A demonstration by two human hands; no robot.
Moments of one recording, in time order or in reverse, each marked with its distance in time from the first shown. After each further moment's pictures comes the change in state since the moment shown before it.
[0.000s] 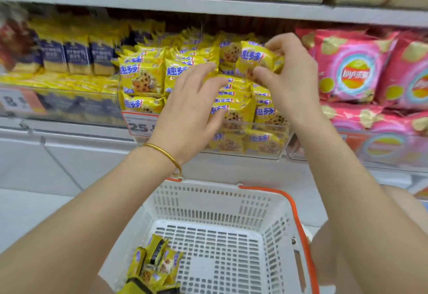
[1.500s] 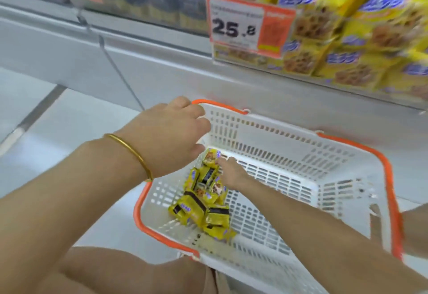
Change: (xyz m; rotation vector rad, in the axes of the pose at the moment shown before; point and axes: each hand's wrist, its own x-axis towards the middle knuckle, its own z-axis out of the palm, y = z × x) left_hand -0.156 -0.101 -0.032 0.248 -0.819 -0.017; right_hand -0.296 0.045 0.279 -0.185 -1.447 0.241
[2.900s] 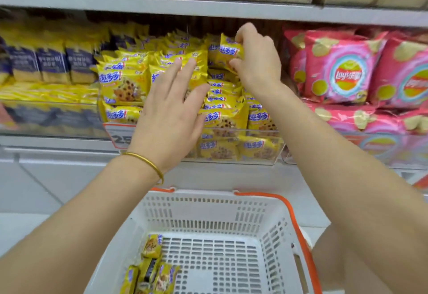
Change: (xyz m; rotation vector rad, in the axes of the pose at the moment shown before) left_hand 0.133 0.072 -0.107 0.030 0.779 -0.003; right_hand -0.197 0.005 -0.378 -0.088 1.378 -0.015
